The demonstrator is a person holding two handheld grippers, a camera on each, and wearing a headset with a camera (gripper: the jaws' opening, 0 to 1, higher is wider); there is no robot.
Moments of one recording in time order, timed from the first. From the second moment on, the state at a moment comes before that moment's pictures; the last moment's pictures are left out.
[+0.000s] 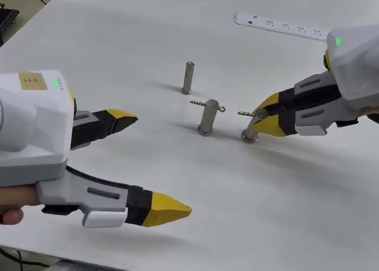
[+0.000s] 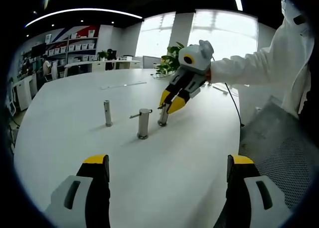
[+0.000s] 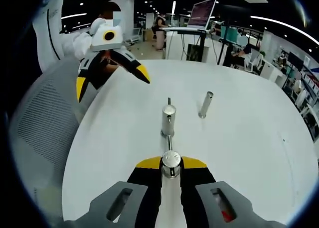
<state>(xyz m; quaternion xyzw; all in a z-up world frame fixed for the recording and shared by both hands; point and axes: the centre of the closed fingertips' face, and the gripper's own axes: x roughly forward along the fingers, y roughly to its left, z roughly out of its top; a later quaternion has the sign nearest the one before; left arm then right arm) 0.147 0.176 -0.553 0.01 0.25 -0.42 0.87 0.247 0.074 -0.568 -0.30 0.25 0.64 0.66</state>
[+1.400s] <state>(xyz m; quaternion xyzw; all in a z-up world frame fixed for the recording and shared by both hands) 0.142 0.185 -0.554 -0.01 0.26 -0.39 0.88 0.247 0.076 -0.571 -0.27 0.29 0.61 0.68</state>
